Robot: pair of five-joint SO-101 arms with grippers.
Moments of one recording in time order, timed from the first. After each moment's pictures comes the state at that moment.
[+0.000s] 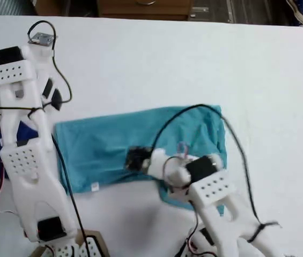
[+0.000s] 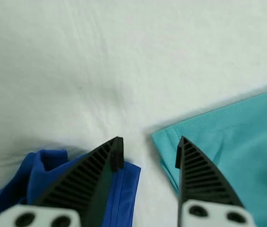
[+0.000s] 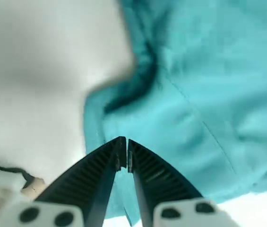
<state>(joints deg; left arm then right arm) -23.2 46.1 -53.1 101.2 -24.0 -26.6 -44.4 58.3 75.3 53.0</state>
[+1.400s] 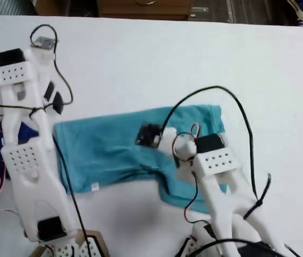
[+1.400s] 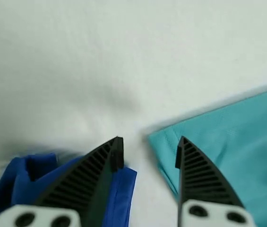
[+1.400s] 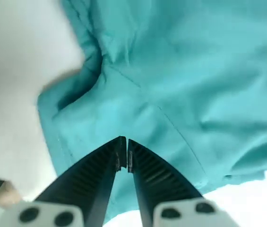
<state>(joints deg) -23.2 50.1 -53.1 101.2 -24.0 -19.3 -28.1 48.9 69.8 56.2</state>
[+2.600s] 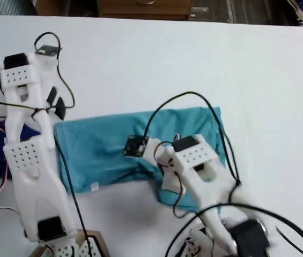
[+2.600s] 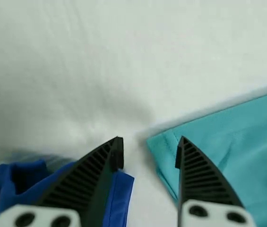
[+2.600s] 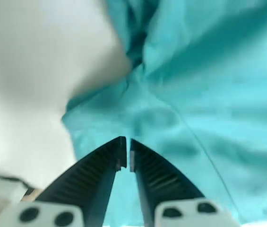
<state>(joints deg) -23.2 52.8 -53.7 101.2 -24.0 -28.0 -21.8 51.6 69.8 49.8</state>
